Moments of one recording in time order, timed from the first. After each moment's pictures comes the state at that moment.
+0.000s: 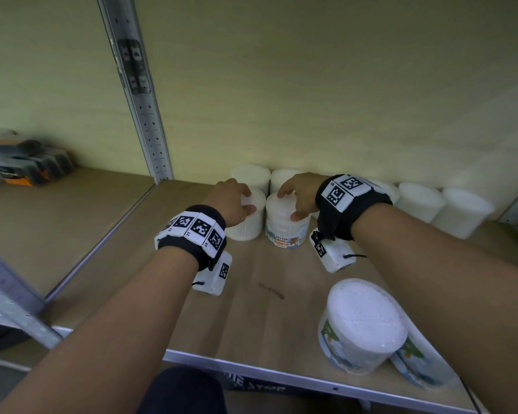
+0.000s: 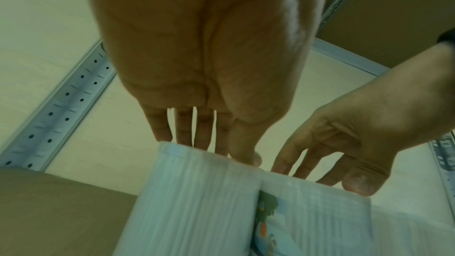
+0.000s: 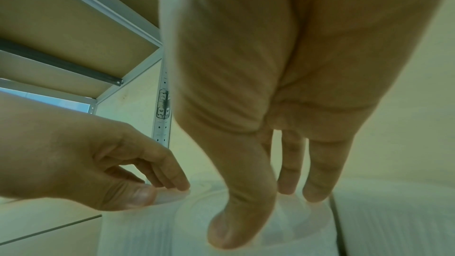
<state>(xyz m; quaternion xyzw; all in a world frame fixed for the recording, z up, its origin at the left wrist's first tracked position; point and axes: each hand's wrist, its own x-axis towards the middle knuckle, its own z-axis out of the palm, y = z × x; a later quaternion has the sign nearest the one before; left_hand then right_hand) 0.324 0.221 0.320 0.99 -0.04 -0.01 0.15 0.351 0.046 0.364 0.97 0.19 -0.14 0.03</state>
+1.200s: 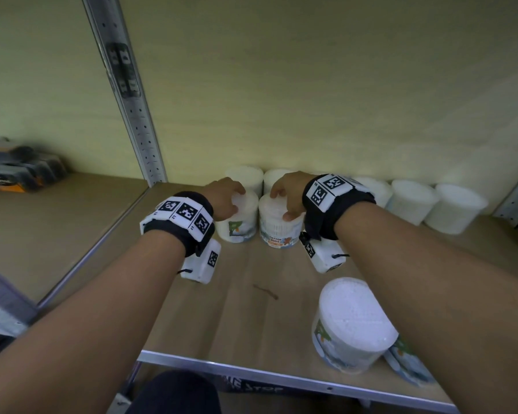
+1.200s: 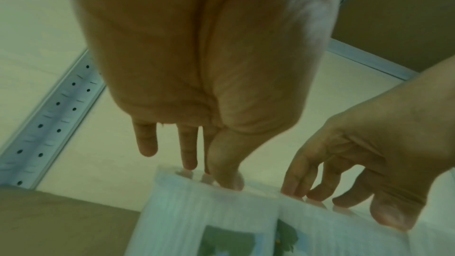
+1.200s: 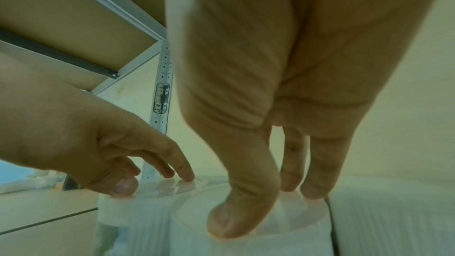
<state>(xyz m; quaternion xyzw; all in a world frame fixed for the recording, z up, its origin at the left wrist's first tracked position) 0.337 0.225 0.334 0.98 -0.06 -0.10 0.13 0.367 0.044 0.351 0.97 0.21 -0.11 0.01</state>
